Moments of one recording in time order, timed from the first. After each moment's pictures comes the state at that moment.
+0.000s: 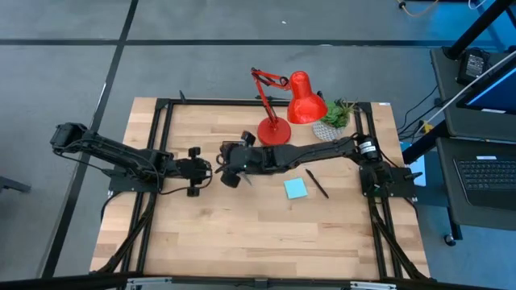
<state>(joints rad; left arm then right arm) -0.14 0.90 0.30 -0.22 -0.29 -0.04 0.07 2.11 1.81 -0.31 0.46 0.15</state>
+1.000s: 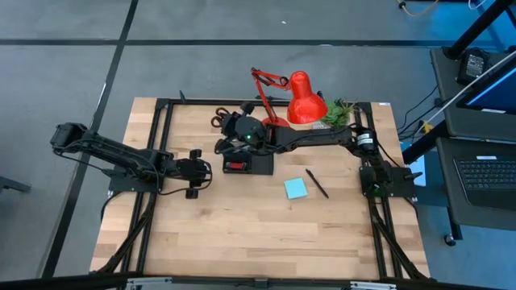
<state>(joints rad) -0.14 0.90 0.30 -0.22 -0.23 -0.04 -0.07 2.13 1.81 0.06 0.58 -0.24</state>
